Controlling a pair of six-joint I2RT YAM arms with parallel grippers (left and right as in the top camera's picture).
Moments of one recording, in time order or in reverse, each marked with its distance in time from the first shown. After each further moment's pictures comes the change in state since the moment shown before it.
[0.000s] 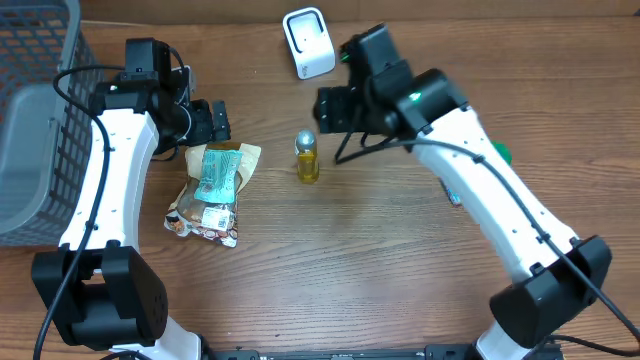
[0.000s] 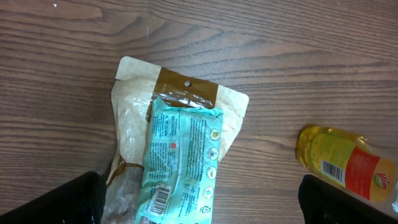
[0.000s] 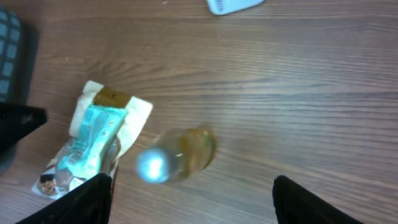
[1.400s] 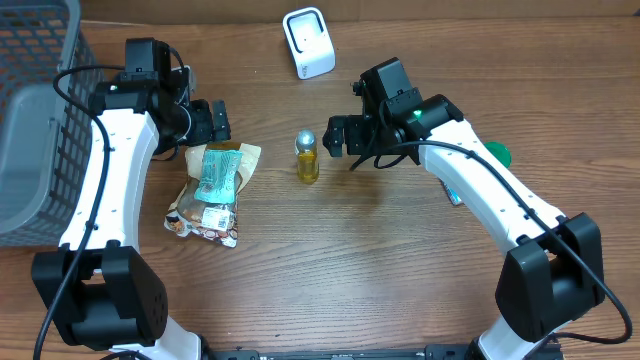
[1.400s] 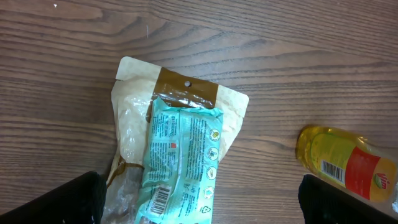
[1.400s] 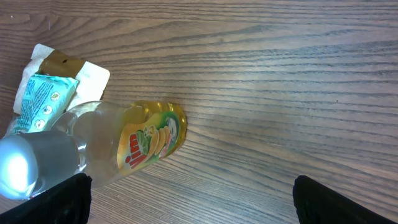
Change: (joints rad) left arm 0.000 0.000 0.000 0.000 0.000 0.000; right arm -0.114 0.000 -0.330 0.216 -0.162 -0.072
